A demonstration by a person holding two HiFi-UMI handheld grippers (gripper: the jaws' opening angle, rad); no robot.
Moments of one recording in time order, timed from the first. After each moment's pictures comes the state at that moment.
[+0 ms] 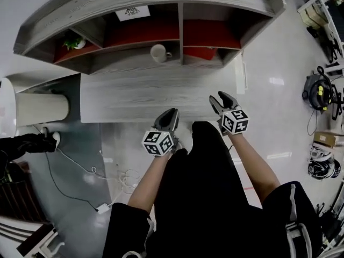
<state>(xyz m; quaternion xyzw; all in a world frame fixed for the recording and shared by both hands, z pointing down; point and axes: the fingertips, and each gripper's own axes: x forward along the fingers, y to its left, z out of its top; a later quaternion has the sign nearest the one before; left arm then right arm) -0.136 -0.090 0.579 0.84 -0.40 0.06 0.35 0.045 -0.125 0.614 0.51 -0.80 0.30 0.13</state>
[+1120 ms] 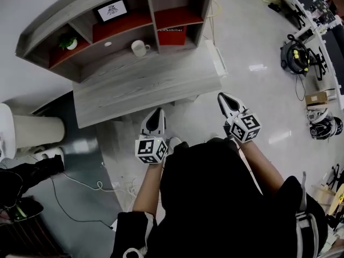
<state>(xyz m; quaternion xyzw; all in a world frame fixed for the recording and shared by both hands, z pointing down) -0.190 0.055 0.457 0.90 -0.39 0.06 0.20 0.036 0.097 0.447 0.60 -0.78 0.19 0.07</state>
